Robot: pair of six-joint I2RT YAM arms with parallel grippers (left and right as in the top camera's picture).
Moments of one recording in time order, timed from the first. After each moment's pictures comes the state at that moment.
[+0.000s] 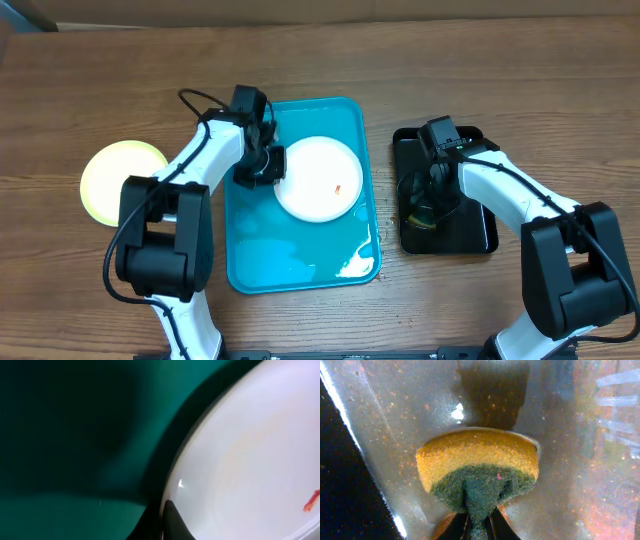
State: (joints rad) left arm -0.18 2.01 1.35 -0.84 0.21 -0.20; right arm 0.28 1.81 1.07 -0.77 -0.02 0.48
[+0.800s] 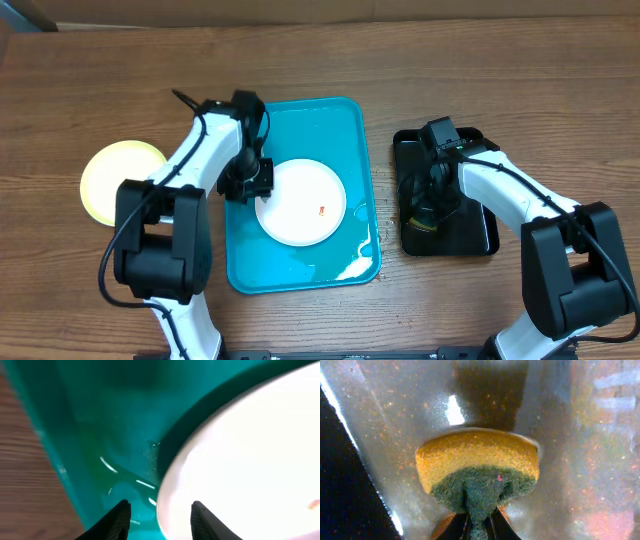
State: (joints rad) left arm -0.17 1.99 1.43 -1.15 0.05 -0.25; right arm 0.28 1.81 1.07 -0.79 -0.02 0.47
